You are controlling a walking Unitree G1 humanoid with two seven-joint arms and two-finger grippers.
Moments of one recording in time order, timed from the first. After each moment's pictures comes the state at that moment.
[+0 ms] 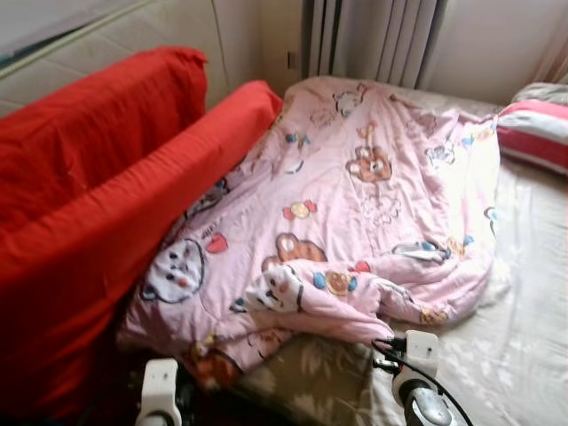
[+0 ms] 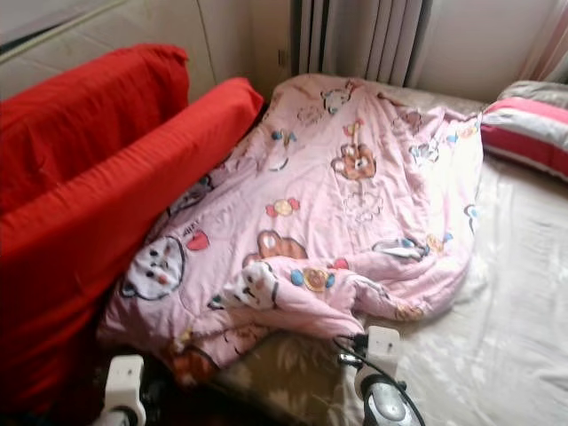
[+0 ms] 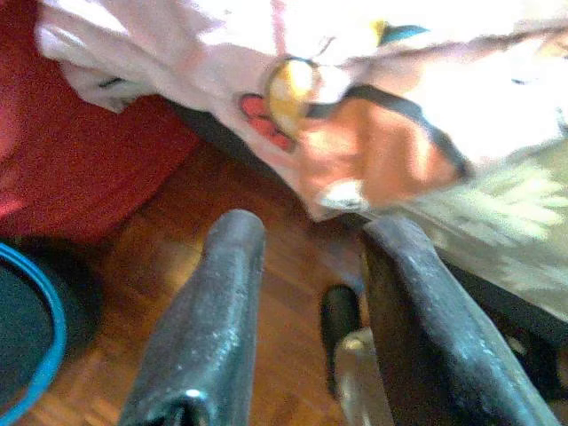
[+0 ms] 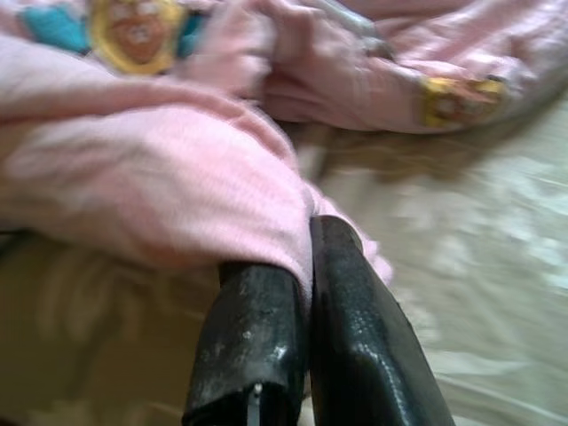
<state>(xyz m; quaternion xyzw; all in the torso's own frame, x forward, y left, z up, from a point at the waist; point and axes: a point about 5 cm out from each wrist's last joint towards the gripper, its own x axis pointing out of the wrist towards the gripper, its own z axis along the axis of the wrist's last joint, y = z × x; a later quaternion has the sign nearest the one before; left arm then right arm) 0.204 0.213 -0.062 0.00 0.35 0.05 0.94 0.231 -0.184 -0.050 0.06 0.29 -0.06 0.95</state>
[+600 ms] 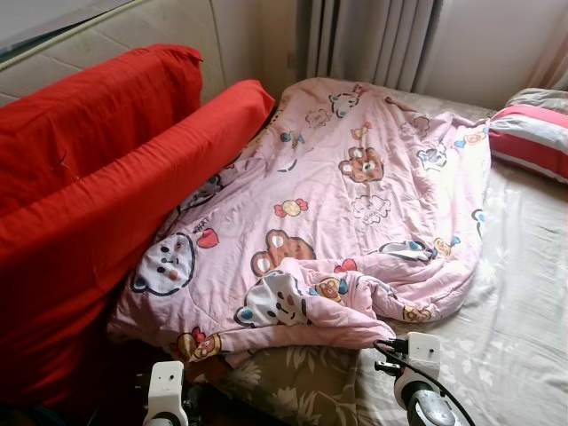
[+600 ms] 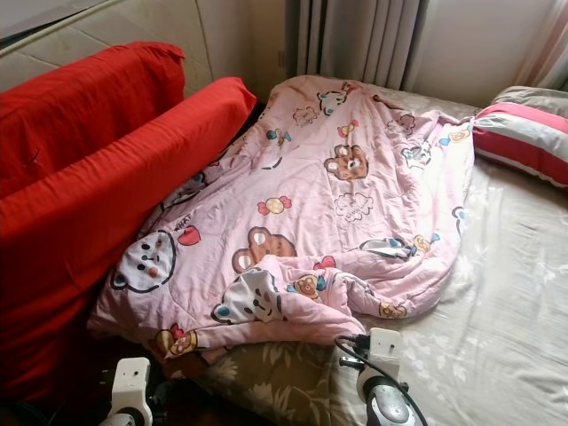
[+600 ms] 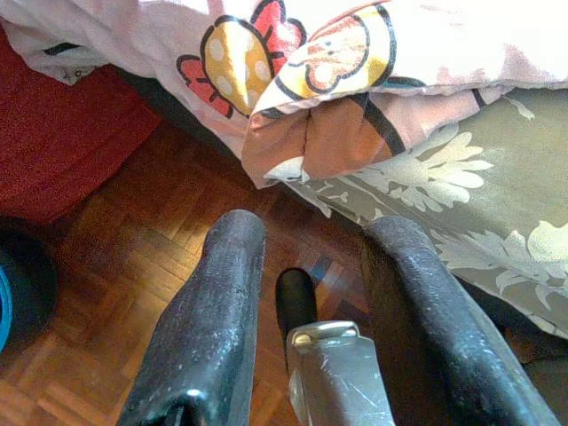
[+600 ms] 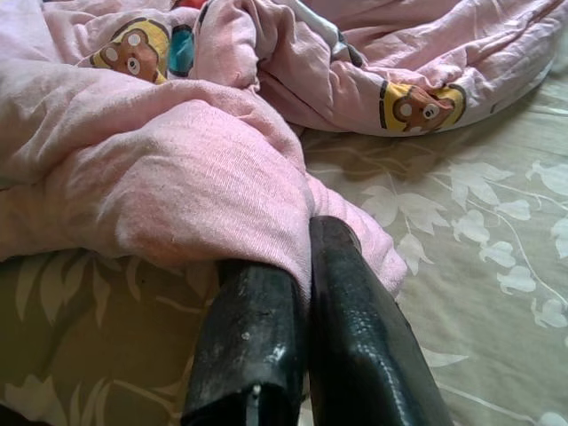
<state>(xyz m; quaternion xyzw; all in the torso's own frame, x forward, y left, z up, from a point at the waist) 0.203 0.208 -0.064 -0.01 0.35 0.04 0.94 0.231 -0.181 -0.050 0.06 0.30 -0.05 0.95</state>
